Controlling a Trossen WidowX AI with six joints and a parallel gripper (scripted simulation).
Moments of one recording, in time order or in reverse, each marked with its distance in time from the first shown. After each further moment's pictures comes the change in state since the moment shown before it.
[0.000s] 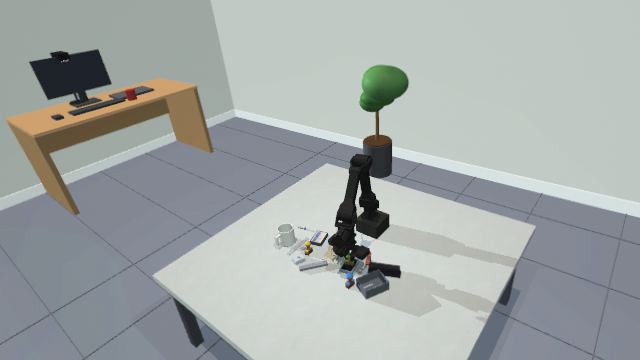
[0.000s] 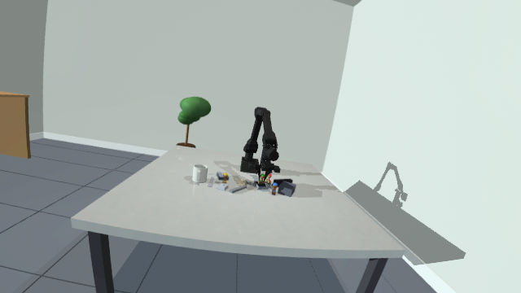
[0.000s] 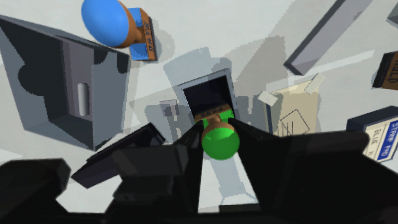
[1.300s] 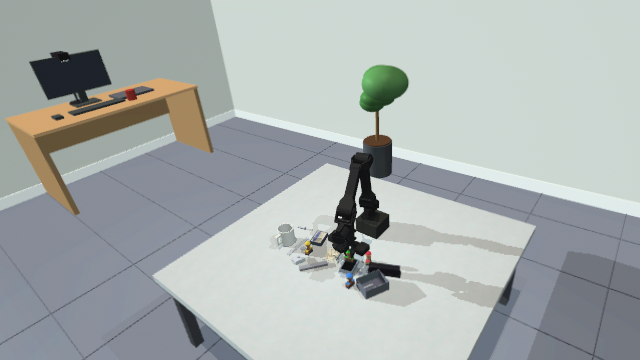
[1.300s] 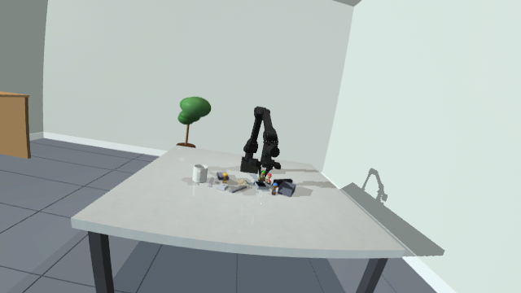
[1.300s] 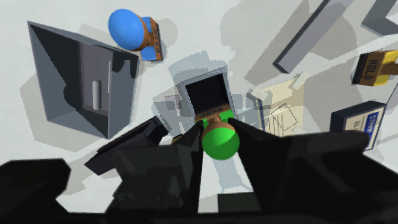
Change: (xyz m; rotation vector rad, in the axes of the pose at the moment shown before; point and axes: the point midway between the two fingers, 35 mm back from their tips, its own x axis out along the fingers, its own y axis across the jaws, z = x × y) arm -0.023 0.000 0.000 0.000 0.003 -0.001
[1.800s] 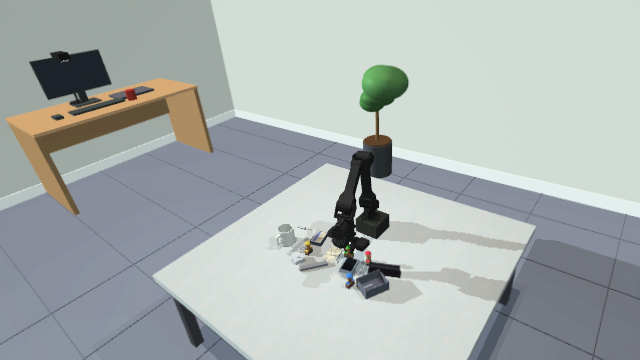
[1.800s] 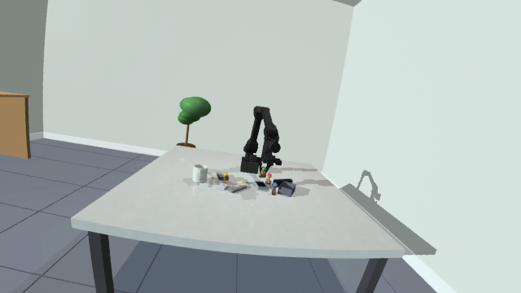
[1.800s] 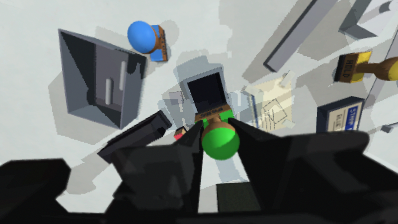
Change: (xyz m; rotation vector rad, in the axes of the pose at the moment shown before) arm -0.024 0.000 0.000 0.001 0.000 0.000
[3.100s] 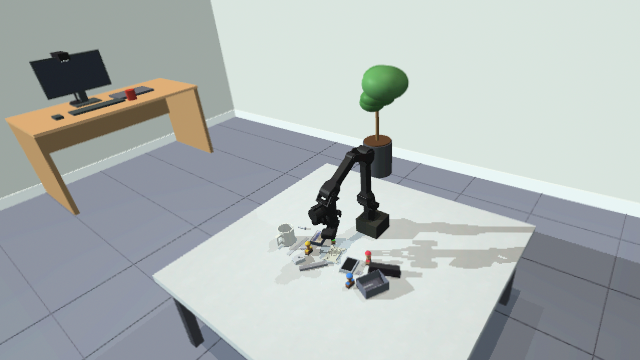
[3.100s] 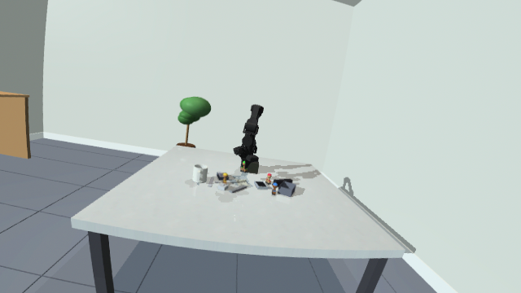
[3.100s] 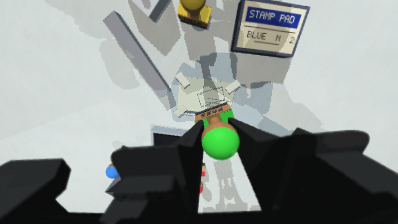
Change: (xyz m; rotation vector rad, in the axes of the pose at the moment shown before) arm -0.008 -0.114 -0.032 1.102 0.009 -0.012
